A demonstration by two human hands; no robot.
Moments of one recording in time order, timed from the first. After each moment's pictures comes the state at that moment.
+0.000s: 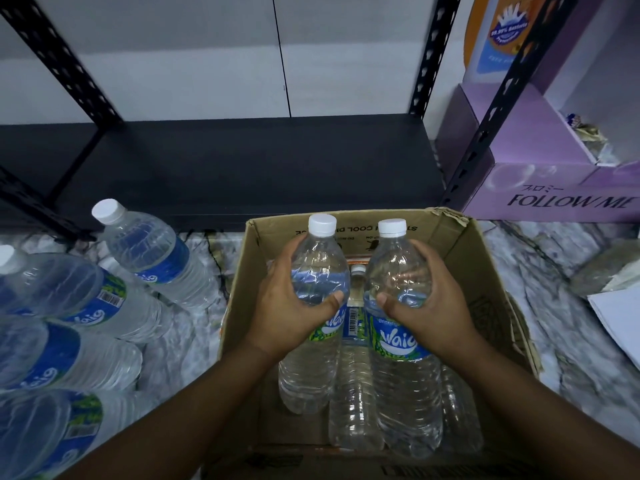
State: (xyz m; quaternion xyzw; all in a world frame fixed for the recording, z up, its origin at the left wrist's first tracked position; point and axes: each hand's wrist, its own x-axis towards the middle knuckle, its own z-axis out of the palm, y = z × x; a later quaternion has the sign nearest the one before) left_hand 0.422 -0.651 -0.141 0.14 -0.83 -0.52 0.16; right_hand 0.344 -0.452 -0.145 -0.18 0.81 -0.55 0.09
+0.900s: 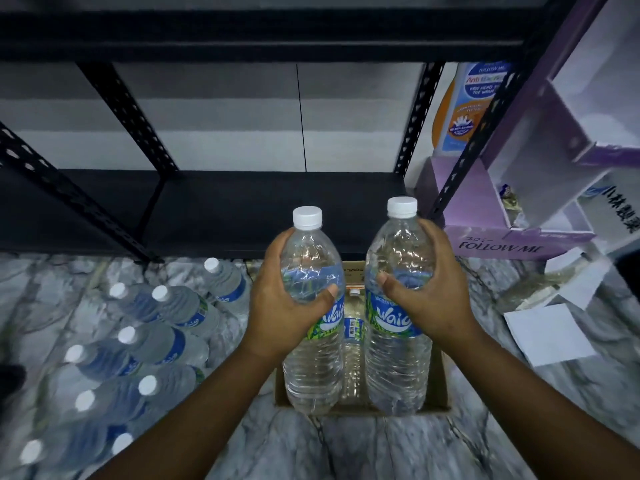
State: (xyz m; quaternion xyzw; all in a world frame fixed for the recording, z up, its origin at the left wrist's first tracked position) left_hand 0.484 -0.642 0.150 0.15 -0.79 -0.55 0.20; right_hand 0.384 -0.459 0.153 -0.21 0.79 -0.58 0.02
